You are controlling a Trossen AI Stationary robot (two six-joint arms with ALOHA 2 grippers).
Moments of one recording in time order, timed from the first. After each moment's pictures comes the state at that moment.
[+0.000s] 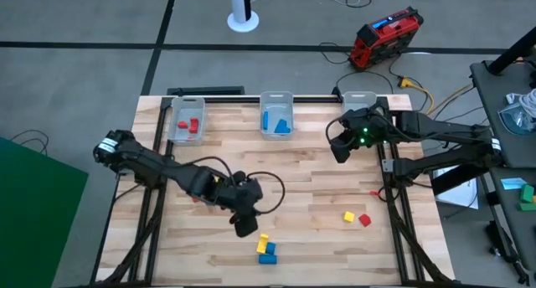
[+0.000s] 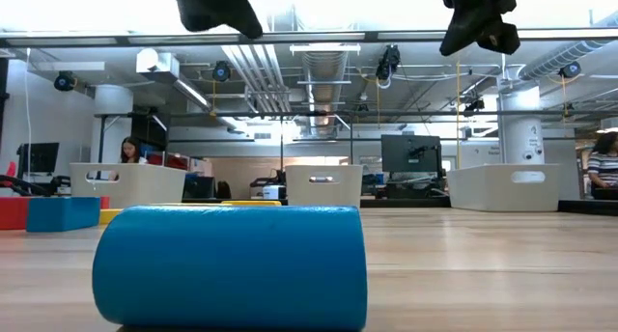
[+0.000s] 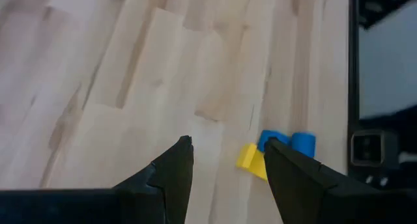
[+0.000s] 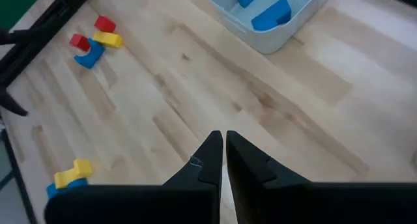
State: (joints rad) left arm -0.39 1.63 1.35 -0.65 -0.17 -0.60; right arm -0.13 1.05 1.09 -0.88 0.07 0.67
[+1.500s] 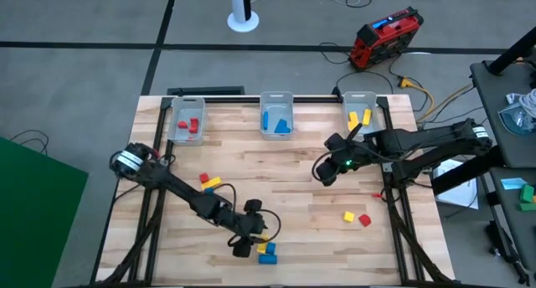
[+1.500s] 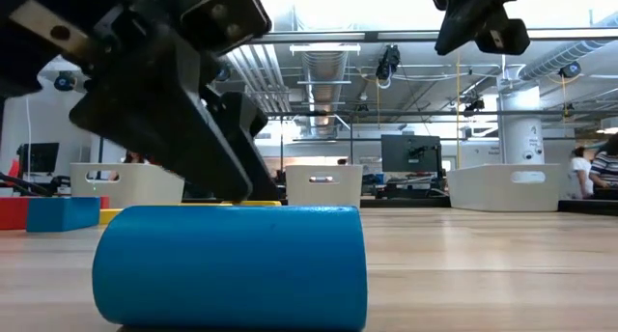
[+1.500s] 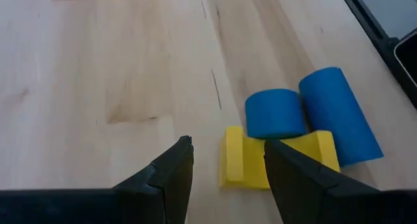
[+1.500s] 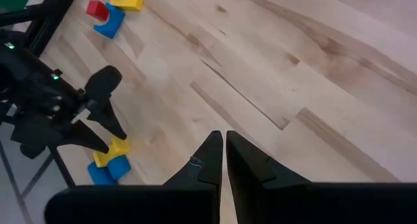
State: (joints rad) left arm -0.48 1.87 0.94 0.18 -0.13 -0.27; right arm 0.12 1.20 1.09 -0.80 0.12 0.98
